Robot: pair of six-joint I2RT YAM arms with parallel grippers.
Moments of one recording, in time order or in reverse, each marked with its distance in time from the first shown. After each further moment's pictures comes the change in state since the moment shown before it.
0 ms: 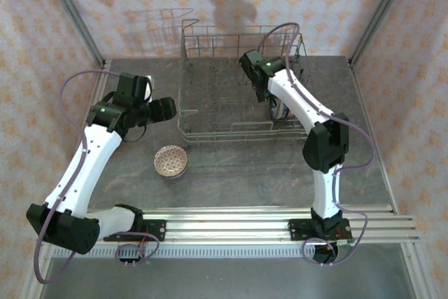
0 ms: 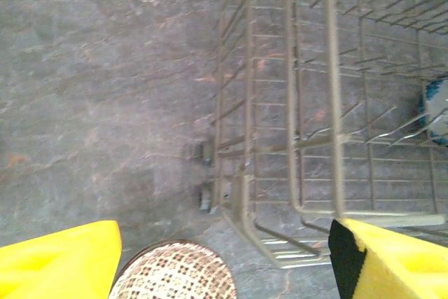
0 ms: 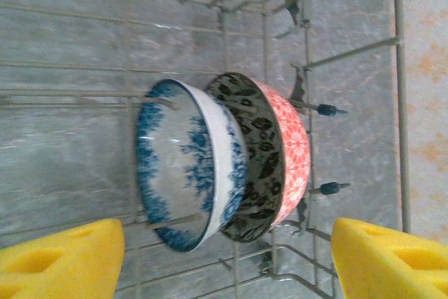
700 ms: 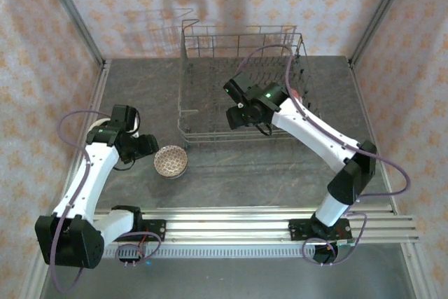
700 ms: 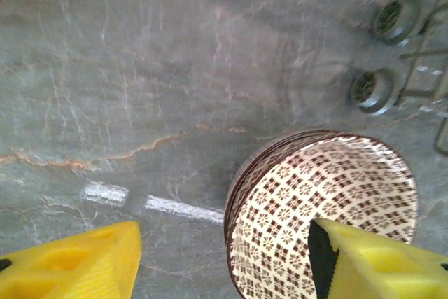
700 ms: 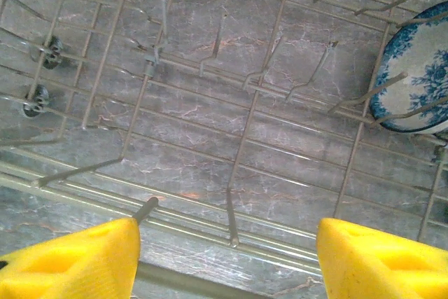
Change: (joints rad) left arm 0.191 -0.087 -0.385 -0.083 0.053 0.003; right arm 0.272 -0.354 -0.321 0.126 -0.365 0.090
